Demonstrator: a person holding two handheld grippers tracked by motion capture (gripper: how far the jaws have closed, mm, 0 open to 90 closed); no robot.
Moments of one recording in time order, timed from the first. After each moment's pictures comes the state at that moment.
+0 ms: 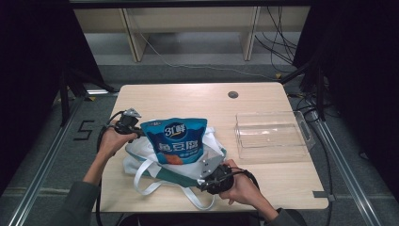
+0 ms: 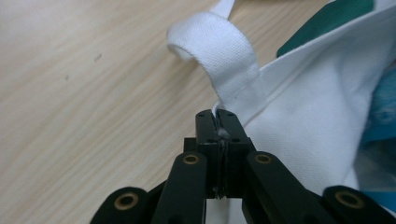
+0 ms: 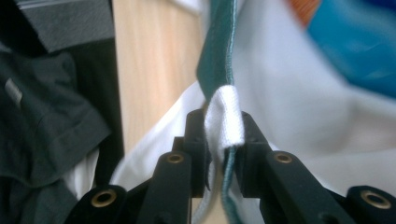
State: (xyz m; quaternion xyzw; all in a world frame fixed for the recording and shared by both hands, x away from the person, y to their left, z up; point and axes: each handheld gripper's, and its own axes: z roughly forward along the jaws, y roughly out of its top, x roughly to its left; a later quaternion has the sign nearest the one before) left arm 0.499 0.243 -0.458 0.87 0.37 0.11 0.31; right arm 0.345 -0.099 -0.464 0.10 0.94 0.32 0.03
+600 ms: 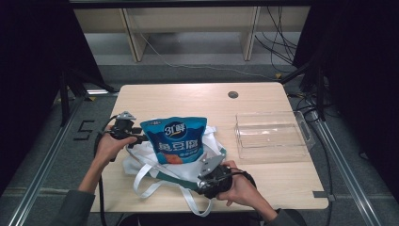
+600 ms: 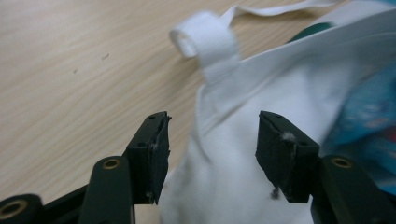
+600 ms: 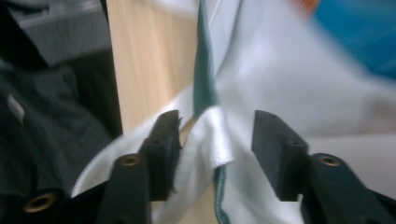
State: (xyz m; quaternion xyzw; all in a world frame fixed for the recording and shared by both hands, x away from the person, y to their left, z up) left arm 0.465 0.254 -0.443 0.83 0.40 0.13 0.37; right arm 0.344 -0.098 -0.460 0.13 0.93 0.35 0.03
